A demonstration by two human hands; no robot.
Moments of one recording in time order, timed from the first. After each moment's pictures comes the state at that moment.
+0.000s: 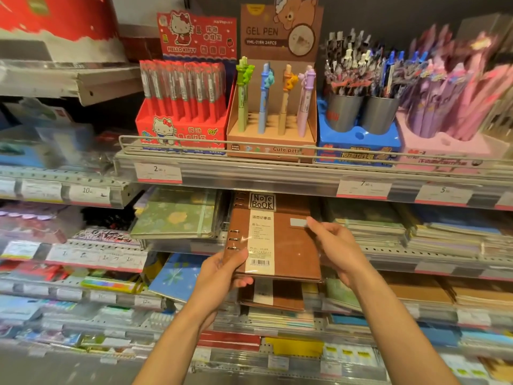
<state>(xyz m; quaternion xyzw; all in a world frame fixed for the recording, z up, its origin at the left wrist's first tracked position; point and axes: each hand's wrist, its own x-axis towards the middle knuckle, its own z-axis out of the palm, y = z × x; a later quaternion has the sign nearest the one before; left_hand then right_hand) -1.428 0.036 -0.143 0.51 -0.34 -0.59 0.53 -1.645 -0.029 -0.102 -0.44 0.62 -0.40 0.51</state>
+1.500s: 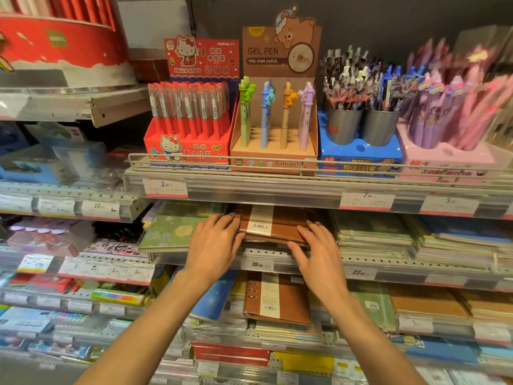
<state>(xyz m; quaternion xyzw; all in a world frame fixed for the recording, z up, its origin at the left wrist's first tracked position) -1.388 -0.030 -0.116 0.62 -0.74 0.19 0.19 -1.621 -0.041 -0.147 -0.72 0.60 -0.33 0.06</state>
